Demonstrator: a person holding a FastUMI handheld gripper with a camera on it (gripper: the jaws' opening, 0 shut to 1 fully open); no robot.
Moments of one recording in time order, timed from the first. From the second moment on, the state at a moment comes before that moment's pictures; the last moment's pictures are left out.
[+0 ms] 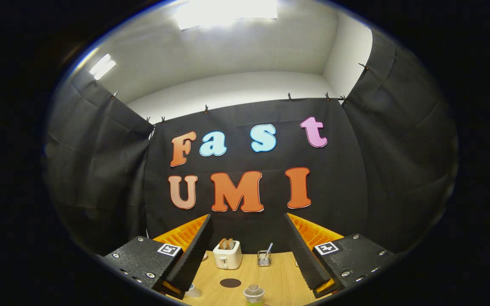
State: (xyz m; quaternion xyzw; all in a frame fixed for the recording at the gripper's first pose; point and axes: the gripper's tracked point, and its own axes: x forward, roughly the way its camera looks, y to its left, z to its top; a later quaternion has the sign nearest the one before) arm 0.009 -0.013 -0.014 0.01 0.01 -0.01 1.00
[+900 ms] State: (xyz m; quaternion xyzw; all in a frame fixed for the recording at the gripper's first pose) arm 0.019 -0.002 -0.069 0.02 0.04 0.01 1.00
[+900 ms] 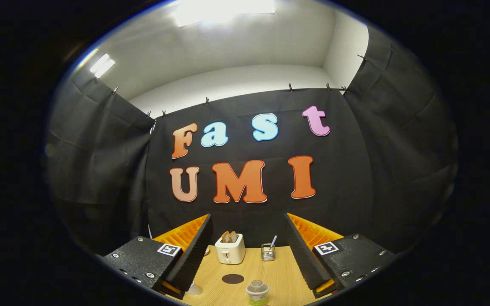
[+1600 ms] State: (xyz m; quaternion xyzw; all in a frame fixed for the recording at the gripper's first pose) arm 0.012 0.009 -0.238 0.03 0.12 0.03 0.99
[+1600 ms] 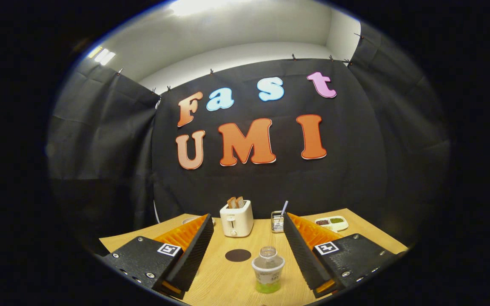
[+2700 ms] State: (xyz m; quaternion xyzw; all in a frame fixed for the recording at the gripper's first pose) arm 0.009 -0.019 -0.411 0.03 0.25 -0.03 0.97
